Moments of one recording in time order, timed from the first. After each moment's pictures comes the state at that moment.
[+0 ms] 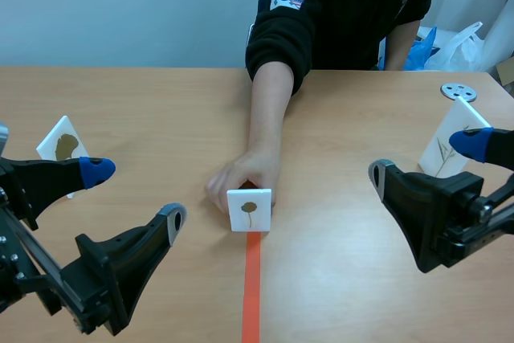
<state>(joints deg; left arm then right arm) 39.4 -27.8 1.5 112.1 -20.0 -26.1 -10.4 -41.8 24.4 13.5 119.7 27.3 27.5 -5.6</state>
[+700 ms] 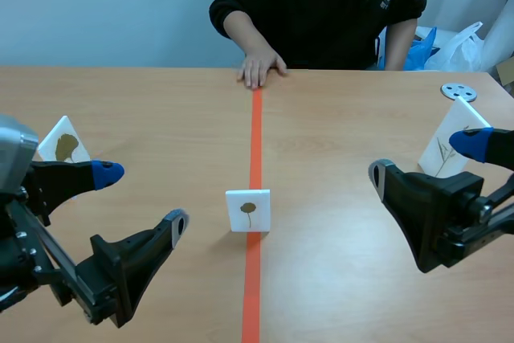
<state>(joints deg) 32.4 -27.8 3.3 104.5 -18.1 -29.4 -9.7 -41.8 24.4 13.5 119.7 27.3 27.5 -5.6</state>
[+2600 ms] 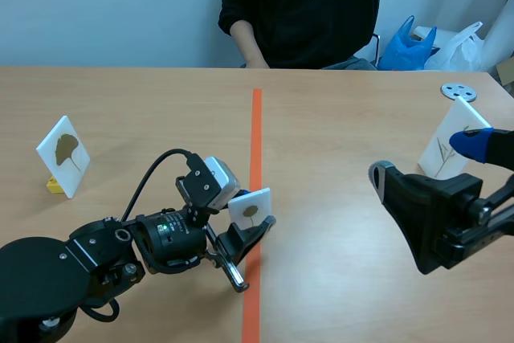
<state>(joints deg) -10.4 -12.6 34.4 49.2 7.4 -23.8 -31.5 -41.8 24.4 13.5 119.7 26.8 27.5 -5.6</state>
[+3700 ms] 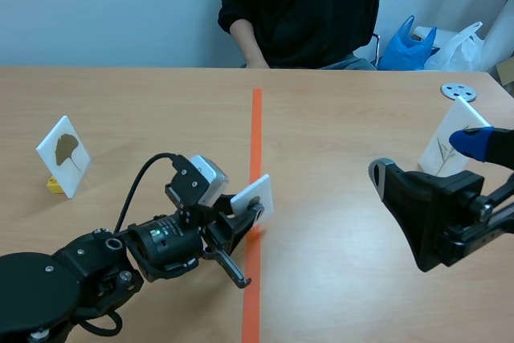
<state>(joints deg) -6.6 -13.8 32.9 54.3 -1.8 -22.9 -27.9 -41.8 24.4 13.5 119.7 27.4 27.5 -5.3</state>
